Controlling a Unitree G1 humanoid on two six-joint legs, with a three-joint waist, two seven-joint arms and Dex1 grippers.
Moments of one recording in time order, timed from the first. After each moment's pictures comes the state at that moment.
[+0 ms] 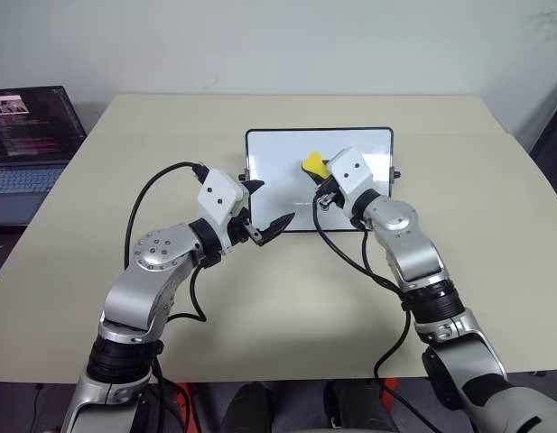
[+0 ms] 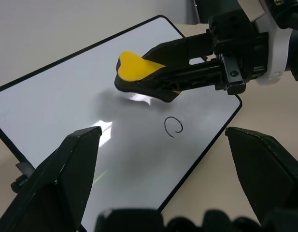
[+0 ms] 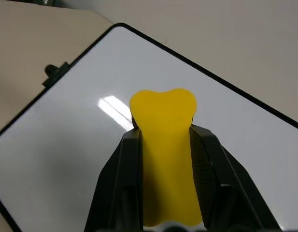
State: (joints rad) left arm -0.39 0.51 -0.03 -0.37 -0.31 0.54 -0.60; right arm -0.70 -0.17 0.19 0.12 -0.13 0.31 0.38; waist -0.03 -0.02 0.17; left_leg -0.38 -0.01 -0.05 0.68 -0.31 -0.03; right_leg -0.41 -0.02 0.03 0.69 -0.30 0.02
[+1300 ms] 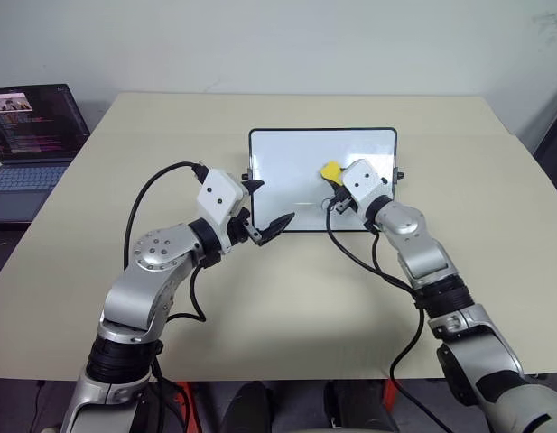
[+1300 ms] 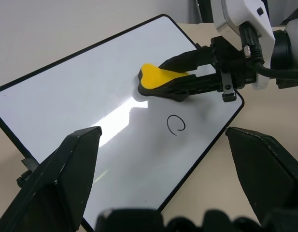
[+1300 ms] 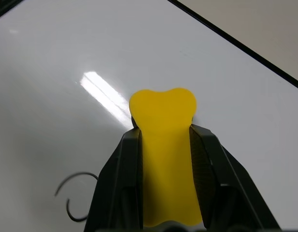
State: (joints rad) left arm -0.39 0.51 -0.03 -0.37 -0.31 0.54 -0.60; right arm -0.69 -0.30 0.19 0.32 -0.15 0.13 0.34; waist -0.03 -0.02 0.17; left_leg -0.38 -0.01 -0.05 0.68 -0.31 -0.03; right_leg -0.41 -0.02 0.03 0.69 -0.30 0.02
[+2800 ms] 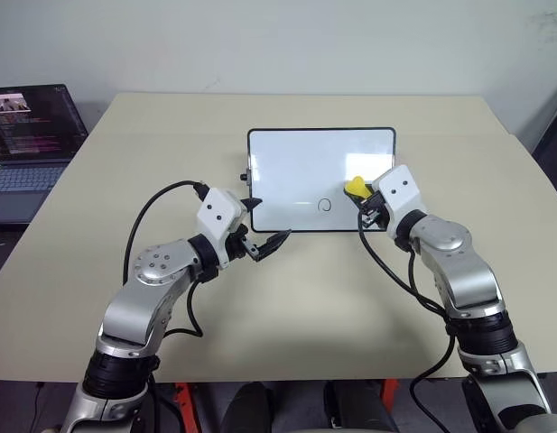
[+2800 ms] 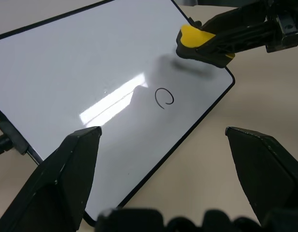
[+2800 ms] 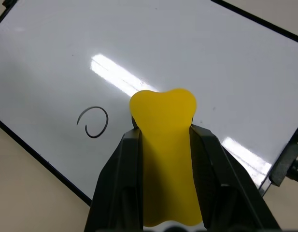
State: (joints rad) left arm -0.29 0.51 -0.04 -0.39 -0.31 0.54 -0.62; right arm -0.50 -0.37 0.10 -0.18 -0.02 0.59 0.43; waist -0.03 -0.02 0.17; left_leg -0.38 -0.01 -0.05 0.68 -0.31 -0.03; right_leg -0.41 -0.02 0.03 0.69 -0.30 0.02
